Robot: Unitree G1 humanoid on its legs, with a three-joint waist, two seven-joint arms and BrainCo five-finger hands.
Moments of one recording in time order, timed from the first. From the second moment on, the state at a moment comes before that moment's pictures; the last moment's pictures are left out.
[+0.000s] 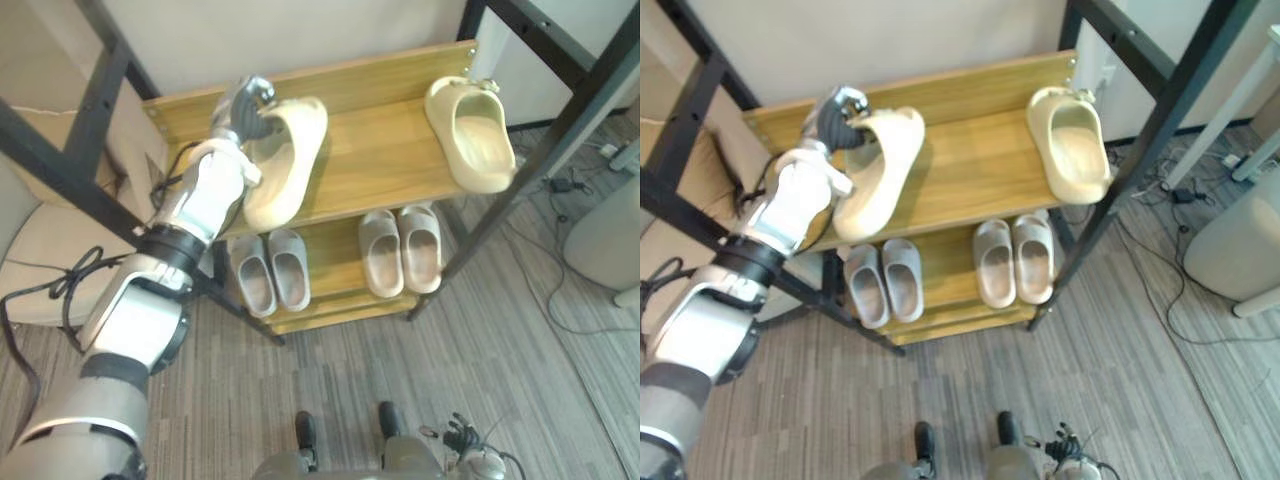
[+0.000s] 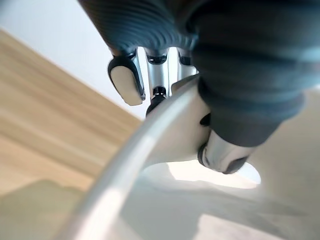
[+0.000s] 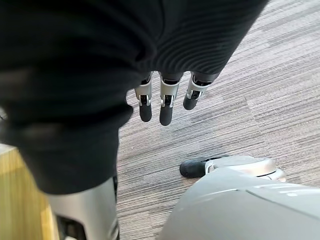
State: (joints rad) left arm -1.15 0.47 -0.43 0.72 0.19 -0.06 0.22; right arm 0.10 -0.16 -0.15 0.91 0.02 -0.04 -0.06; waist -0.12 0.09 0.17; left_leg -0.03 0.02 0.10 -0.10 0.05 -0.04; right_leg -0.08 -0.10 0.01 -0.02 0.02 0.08
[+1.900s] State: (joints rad) left arm -1.30 0.28 -0.31 0.81 0.12 -0.02 0.33; right arm 0.19 -0.12 -0.14 0.65 0.12 -0.08 -0.14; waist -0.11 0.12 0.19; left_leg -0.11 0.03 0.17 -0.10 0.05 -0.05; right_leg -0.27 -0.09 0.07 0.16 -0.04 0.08
